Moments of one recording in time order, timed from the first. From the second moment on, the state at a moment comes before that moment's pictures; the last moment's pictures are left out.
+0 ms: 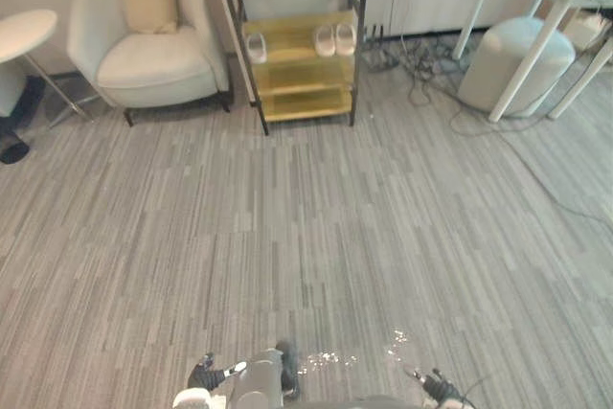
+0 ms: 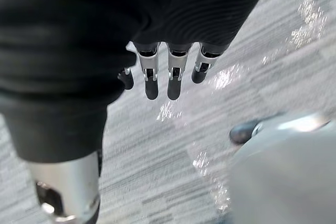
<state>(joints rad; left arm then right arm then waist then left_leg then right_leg) 0.08 0.16 0.01 1.07 -0.04 -0.11 0.11 0.04 -0.10 -0.14 1.12 0.23 -0.10 -0.06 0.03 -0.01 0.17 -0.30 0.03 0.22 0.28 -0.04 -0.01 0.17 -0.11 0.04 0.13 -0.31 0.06</state>
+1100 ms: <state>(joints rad) 0.04 0.04 0.07 1.01 -0.07 -0.12 0.09 0.04 -0.09 -0.14 1.06 0.22 -0.11 -0.04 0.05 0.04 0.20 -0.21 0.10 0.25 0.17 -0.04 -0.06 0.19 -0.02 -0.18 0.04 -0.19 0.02</state>
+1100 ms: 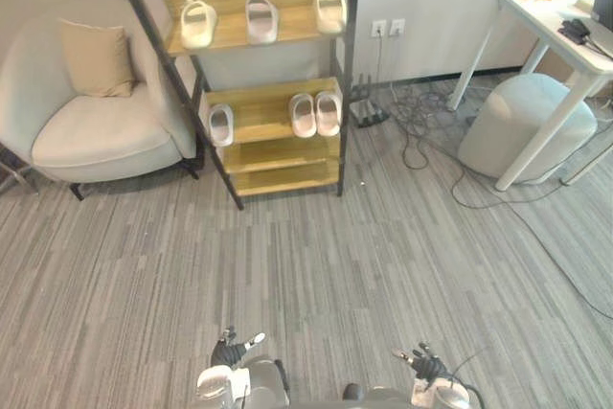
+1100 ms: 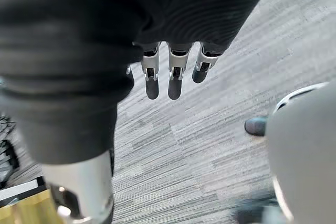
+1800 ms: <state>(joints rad) 0.05 0.02 0.10 1.06 -0.11 -0.11 0.09 0.02 -0.09 -0.15 1.04 0.21 -0.11 -0.02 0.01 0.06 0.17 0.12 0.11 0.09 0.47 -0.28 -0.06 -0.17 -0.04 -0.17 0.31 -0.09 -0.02</state>
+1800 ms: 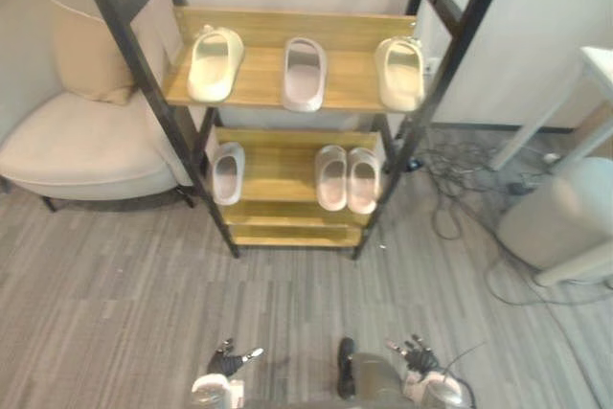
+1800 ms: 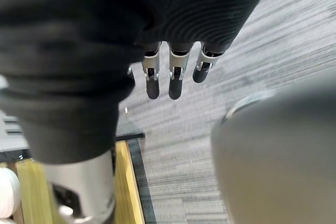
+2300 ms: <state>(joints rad) 0.03 0.10 0.01 1.06 -0.12 -0.12 0.08 0.06 -0.05 -0.15 1.06 0.24 -0.11 -0.04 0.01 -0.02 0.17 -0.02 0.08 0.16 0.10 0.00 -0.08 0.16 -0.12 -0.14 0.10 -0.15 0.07</state>
